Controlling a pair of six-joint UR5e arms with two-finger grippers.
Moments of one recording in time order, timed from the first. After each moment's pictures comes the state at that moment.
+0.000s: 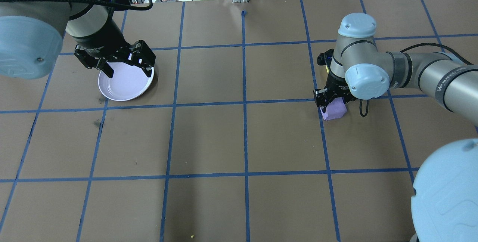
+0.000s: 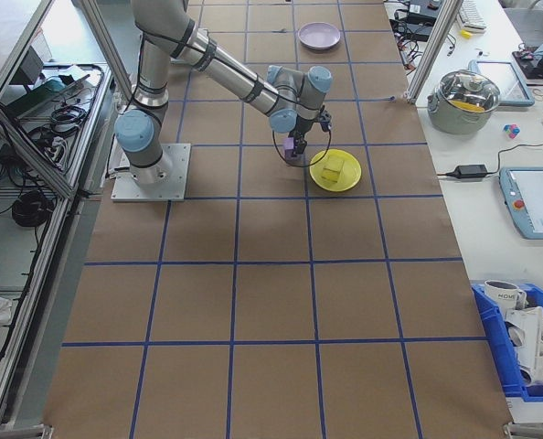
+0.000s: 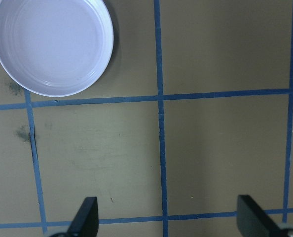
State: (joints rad) left arm -1.54 -1.58 -1.67 -1.46 1.56 0.06; right arm 1.51 -1.18 1.88 -2.07 -1.62 -0.18
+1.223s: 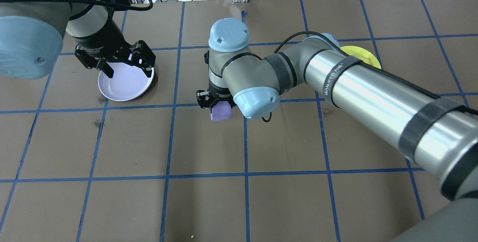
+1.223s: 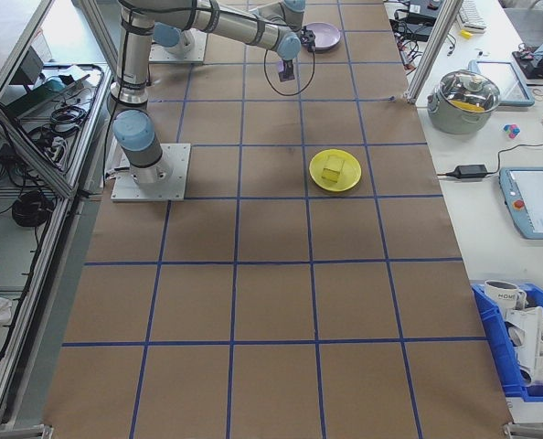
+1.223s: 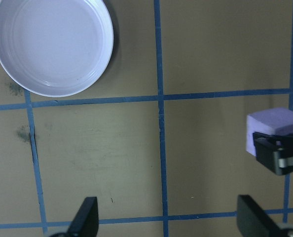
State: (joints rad) left arm -1.54 -1.58 -1.67 -1.46 1.56 0.06; right arm 2.03 -1.11 1.63 -2.13 -1.40 0.36
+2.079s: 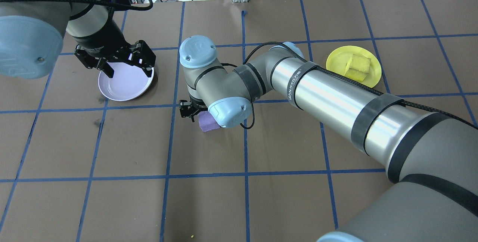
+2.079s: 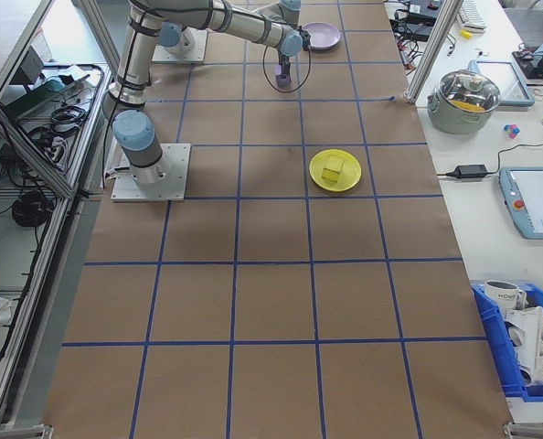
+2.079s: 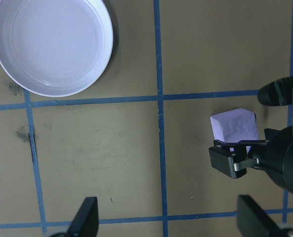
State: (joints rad) left arm -1.54 -1.58 -1.67 -1.46 1.56 0.06; right arm 2.11 -1.01 1.56 -2.13 -1.45 0.42
